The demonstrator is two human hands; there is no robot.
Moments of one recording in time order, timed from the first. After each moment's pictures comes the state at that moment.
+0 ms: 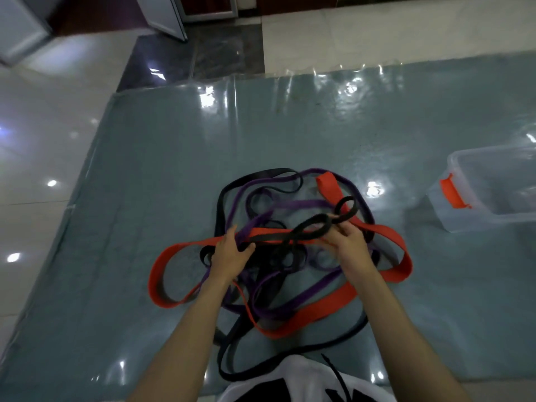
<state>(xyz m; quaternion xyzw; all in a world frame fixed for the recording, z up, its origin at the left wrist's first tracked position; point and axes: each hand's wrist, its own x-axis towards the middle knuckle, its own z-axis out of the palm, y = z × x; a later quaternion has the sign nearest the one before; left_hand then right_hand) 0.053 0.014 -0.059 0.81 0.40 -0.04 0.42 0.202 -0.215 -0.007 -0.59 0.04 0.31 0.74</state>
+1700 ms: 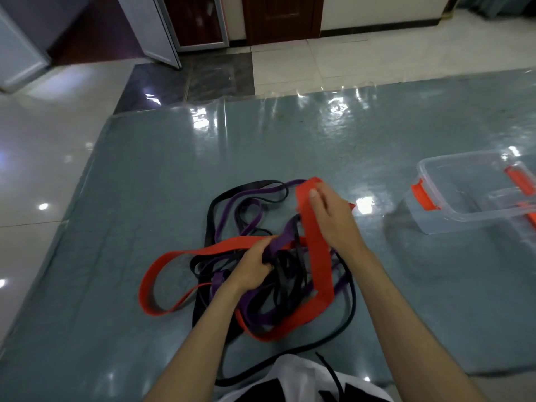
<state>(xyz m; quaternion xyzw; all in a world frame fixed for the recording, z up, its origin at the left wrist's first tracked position) 0.076 -0.060 -0.004 0.80 0.16 -0.05 0.57 0.226 -0.218 0.066 -0.81 -0.29 0.06 0.50</state>
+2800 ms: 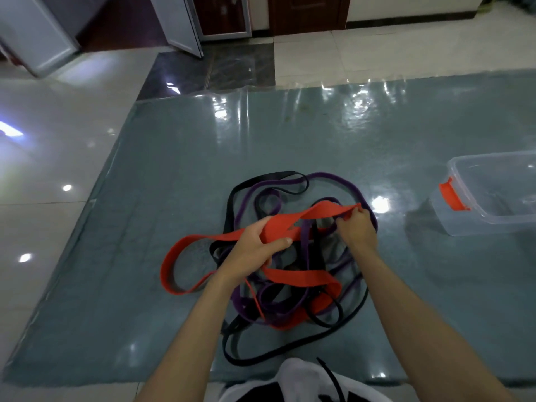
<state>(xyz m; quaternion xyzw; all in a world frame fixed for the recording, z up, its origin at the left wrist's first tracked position) 0.039 -0.042 0.058 0.73 0.21 0.01 0.65 0.248 -0.218 -0.026 -0.94 -0.06 0.16 0.31</state>
